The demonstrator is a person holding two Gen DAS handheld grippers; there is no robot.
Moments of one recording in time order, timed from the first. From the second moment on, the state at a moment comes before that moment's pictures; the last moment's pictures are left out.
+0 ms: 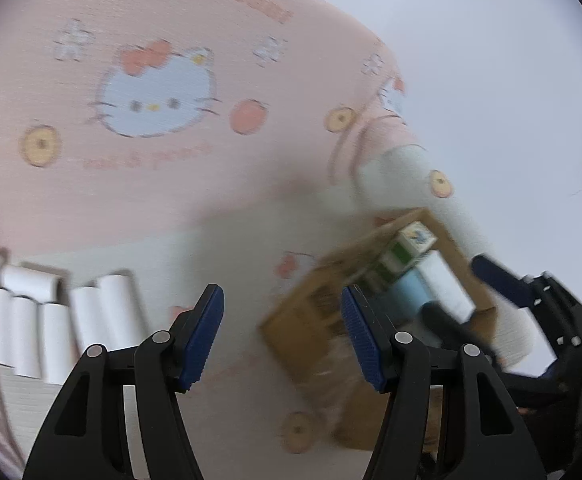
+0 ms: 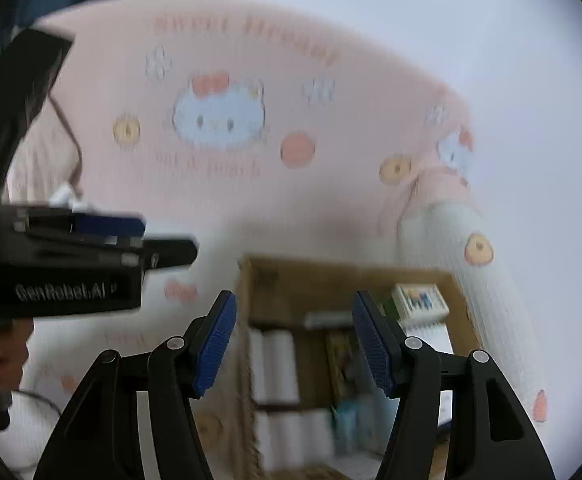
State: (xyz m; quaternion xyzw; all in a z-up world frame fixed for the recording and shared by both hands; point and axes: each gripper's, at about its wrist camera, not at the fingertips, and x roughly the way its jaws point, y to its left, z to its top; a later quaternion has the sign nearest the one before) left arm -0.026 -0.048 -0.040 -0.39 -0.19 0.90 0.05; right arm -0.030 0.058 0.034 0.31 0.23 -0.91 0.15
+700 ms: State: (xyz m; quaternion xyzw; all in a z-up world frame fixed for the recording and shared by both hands) left arm 0.042 -0.166 -0.143 -0.42 -0.35 0.83 -0.08; right arm -0.003 -0.041 -0.065 0.30 0.21 -0.87 0.32
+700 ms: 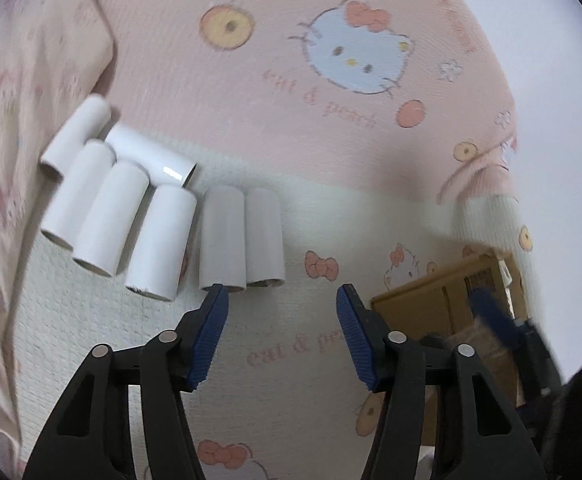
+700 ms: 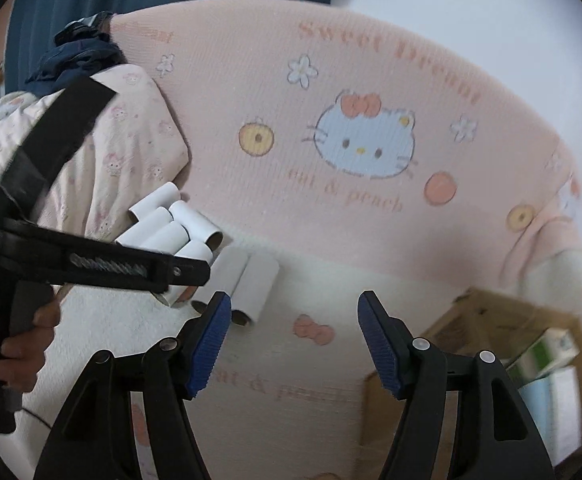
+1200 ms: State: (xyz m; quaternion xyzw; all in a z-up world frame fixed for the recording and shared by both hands) left arm -0.010 -0.169 -0.188 -0.48 -0.35 0.80 -0.07; right arm -0.055 -0.040 -0.150 0.44 0.11 -0.83 0.32
